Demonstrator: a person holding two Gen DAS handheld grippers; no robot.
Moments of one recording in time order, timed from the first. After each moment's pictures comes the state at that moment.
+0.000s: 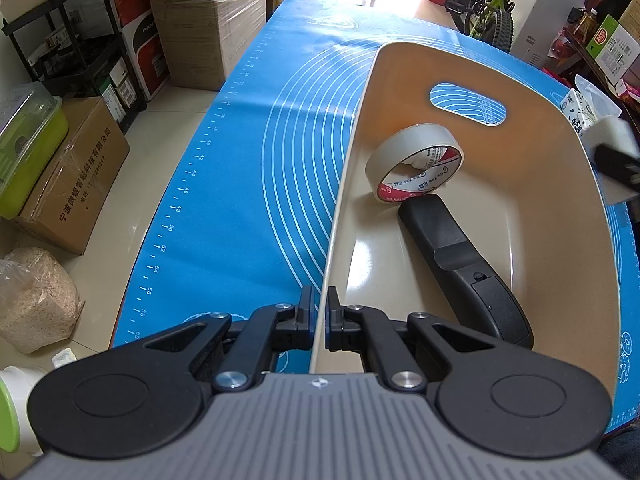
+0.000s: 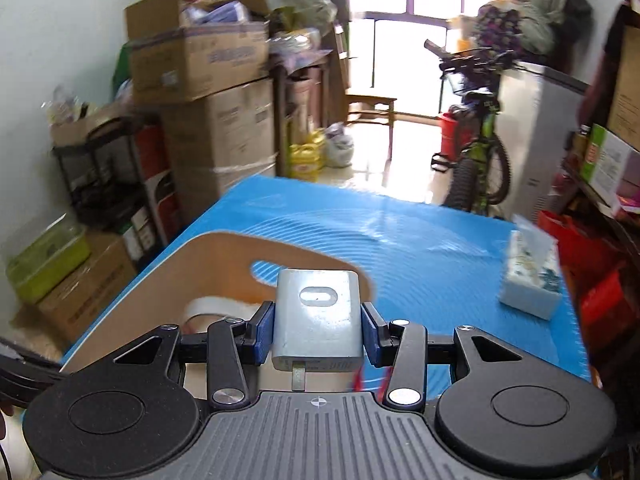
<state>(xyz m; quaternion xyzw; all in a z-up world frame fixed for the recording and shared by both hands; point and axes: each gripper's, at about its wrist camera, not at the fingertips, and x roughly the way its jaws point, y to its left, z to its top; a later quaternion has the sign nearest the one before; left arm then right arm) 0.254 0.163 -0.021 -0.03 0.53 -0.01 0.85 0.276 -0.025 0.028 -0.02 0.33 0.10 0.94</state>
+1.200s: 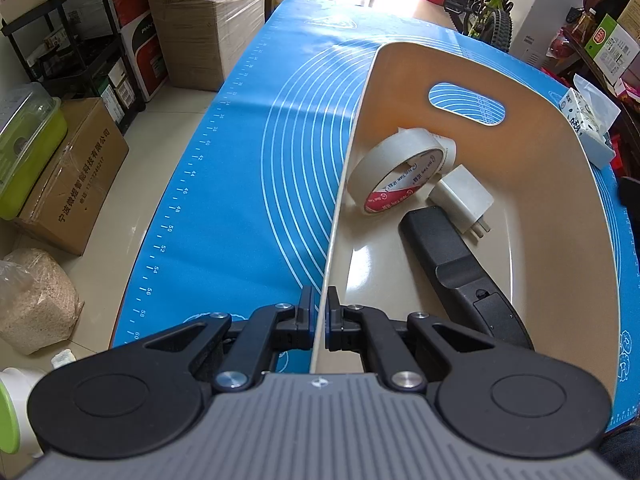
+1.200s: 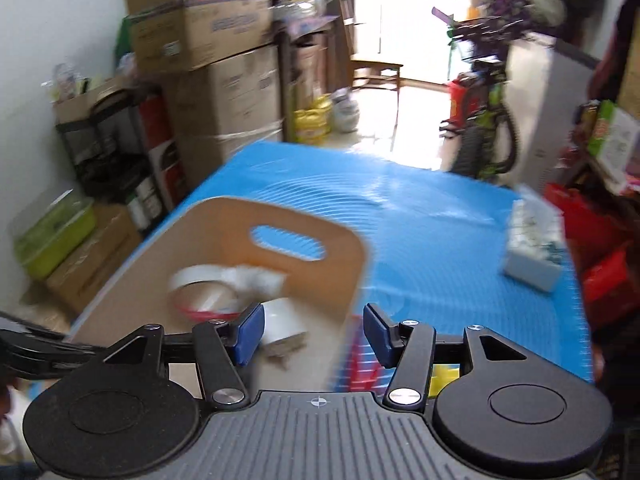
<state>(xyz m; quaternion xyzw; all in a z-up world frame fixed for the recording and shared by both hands) 0.255 0.163 -0.022 -0.03 0.53 -0.01 0.85 0.266 -0.065 0.036 -0.02 0.37 0.07 0.93</state>
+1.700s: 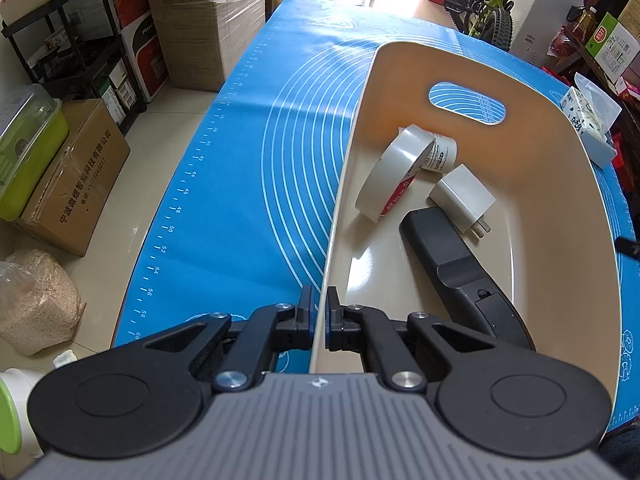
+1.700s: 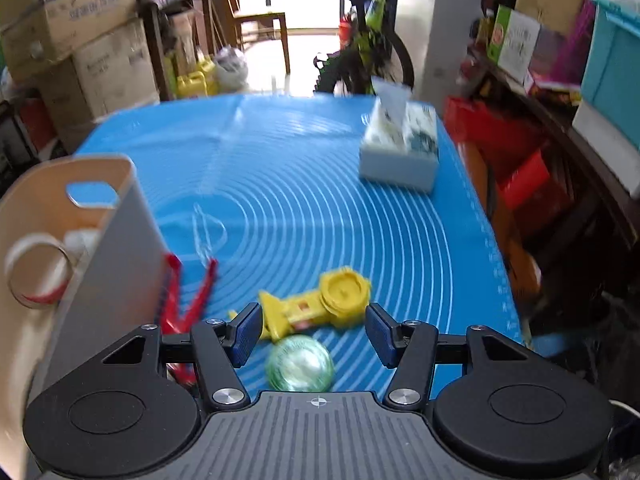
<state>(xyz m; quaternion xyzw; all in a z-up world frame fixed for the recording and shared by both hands) 0.255 0.163 -0.022 -0.02 0.53 -0.01 0.85 0.282 -0.171 -0.053 0.04 0.45 -0.05 0.89</state>
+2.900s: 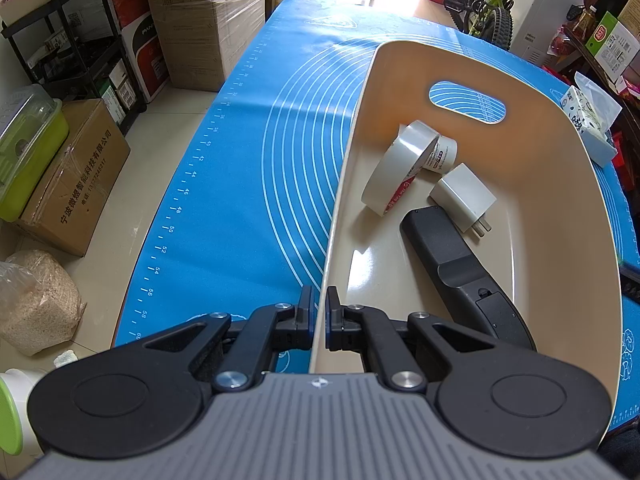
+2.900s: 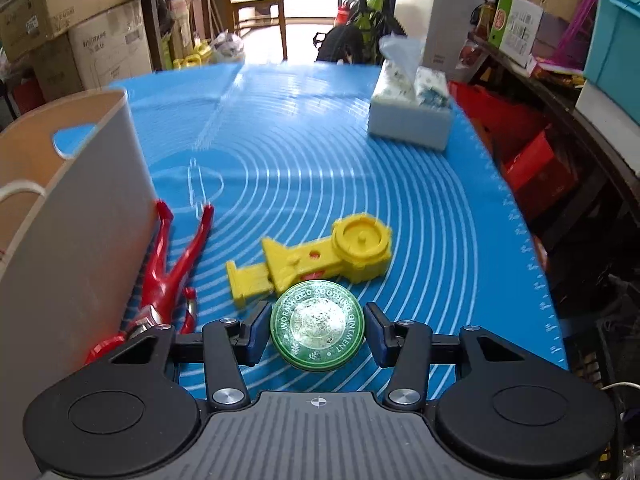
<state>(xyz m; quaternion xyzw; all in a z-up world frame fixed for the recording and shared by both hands) 0.254 0.163 -0.022 -0.02 0.53 -0.01 0.85 0.267 -0.154 -0.073 0.03 0.43 -0.05 0.90</state>
